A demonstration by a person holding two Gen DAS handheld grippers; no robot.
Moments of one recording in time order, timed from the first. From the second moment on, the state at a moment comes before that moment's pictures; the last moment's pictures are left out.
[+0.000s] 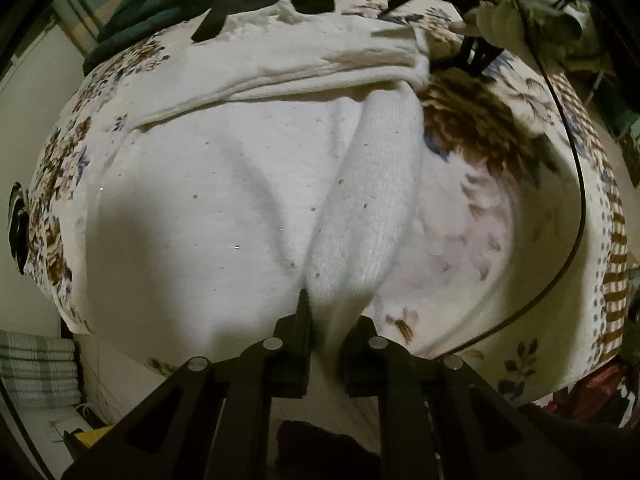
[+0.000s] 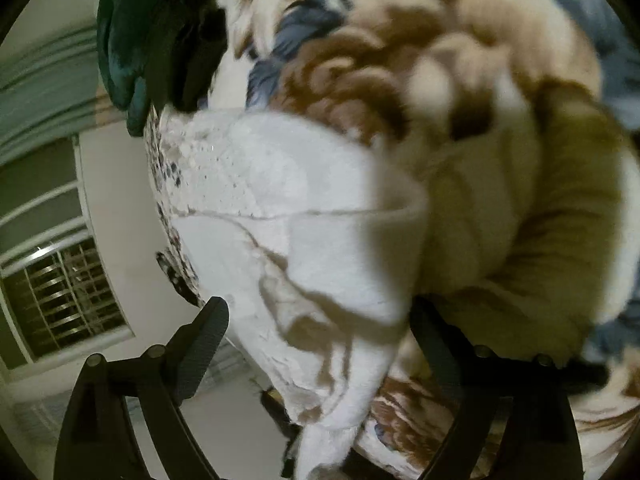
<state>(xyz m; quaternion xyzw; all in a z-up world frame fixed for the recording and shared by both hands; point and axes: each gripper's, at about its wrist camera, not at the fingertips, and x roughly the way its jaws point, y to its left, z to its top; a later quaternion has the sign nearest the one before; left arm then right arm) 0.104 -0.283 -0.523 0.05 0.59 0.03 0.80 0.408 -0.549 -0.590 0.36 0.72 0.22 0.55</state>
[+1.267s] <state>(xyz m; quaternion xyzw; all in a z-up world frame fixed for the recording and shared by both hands) 0.065 0.124 -0.619 -0.34 0.62 0.05 0.70 0.458 -0.013 -0.542 0.05 0.77 0.10 0.63</state>
